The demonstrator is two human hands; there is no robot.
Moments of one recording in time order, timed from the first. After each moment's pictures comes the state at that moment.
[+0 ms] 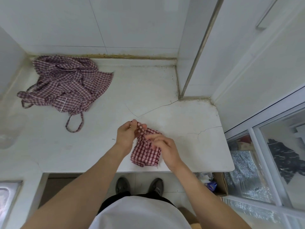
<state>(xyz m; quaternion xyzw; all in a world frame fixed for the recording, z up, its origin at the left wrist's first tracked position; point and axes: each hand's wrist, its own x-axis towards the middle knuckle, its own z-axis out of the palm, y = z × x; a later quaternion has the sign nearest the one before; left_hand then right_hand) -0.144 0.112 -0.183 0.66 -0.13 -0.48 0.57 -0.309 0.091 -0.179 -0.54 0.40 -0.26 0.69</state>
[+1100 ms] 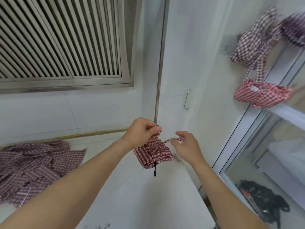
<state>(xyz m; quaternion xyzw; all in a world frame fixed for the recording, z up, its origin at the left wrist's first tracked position) -0.186 -0.045 0.034 0.55 -0.65 -0.34 0.40 -0.385 -0.051 -0.001 -0.62 0.61 -0.35 0.35</state>
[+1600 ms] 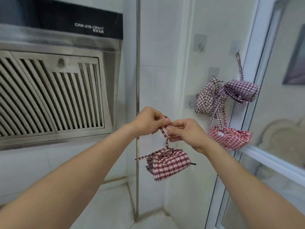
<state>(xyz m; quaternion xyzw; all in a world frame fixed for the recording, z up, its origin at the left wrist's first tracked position) -0.260 -0.099 0.233 0.47 -0.77 -0.22 0.38 -0.443 -0.100 0.205 -0.68 0.40 -0.44 0.44</state>
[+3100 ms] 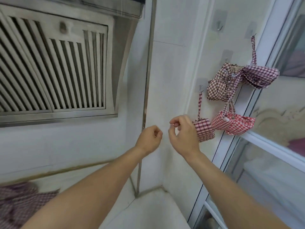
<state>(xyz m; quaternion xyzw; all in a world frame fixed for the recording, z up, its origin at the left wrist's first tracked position) -0.251 -0.129 0.096 0.53 -0.69 -0.24 0.43 -0.395 -0.099 0.127 -0.72 0.45 -0.53 -0.06</state>
